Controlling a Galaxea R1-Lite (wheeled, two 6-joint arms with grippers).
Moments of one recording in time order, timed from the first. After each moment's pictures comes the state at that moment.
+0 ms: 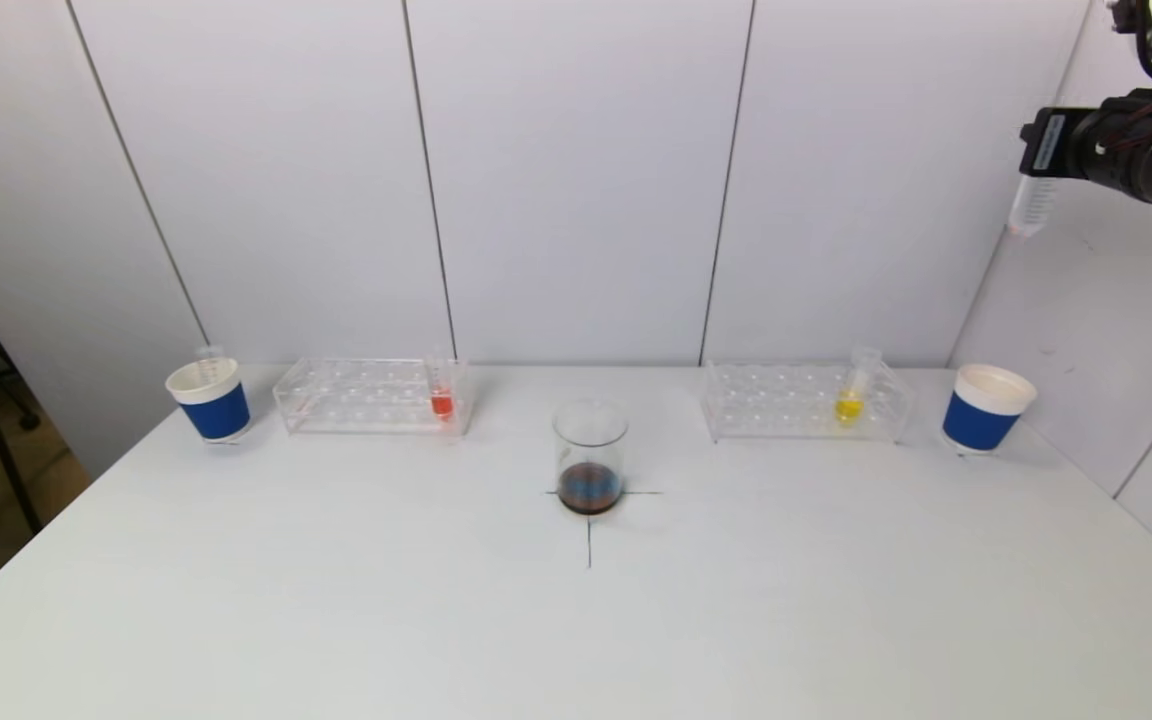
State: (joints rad) left arm 0.00 0.00 0.00 0.00 0.00 0.02; right arm -0.10 1.87 -1.58 -0.25 -0.12 0.00
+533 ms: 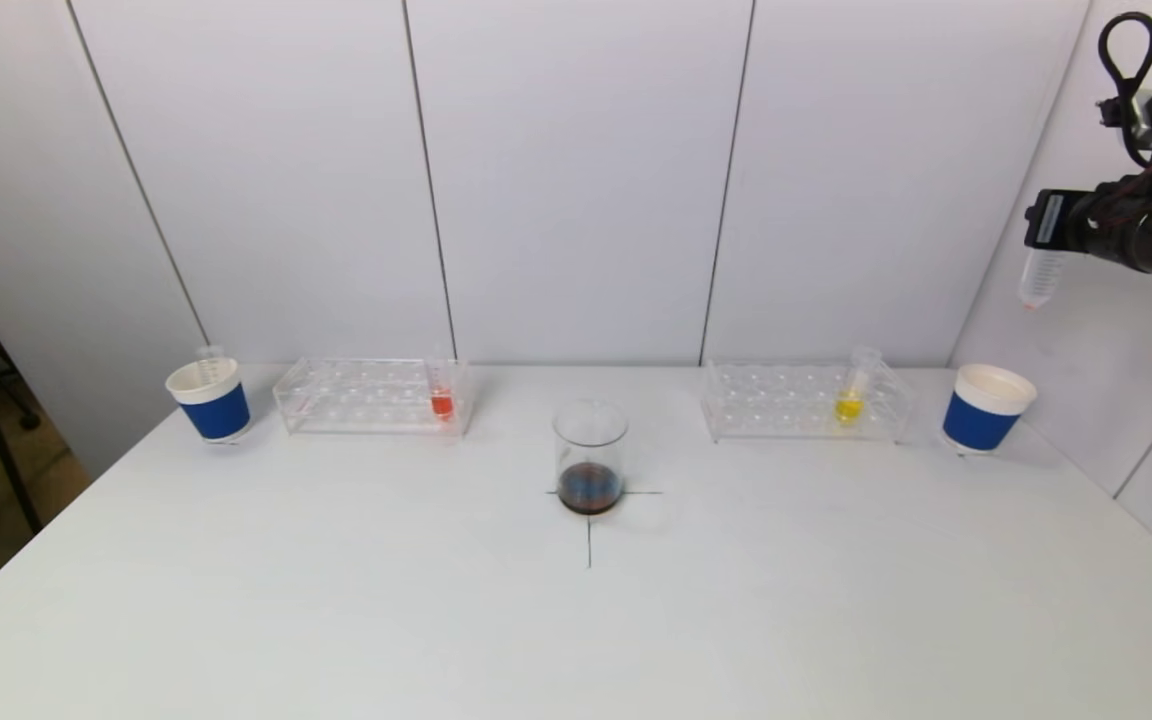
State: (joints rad) left arm 0.00 0.00 0.00 0.00 0.00 0.02; right arm -0.19 1.95 -1.48 -0.27 -0.07 0.01
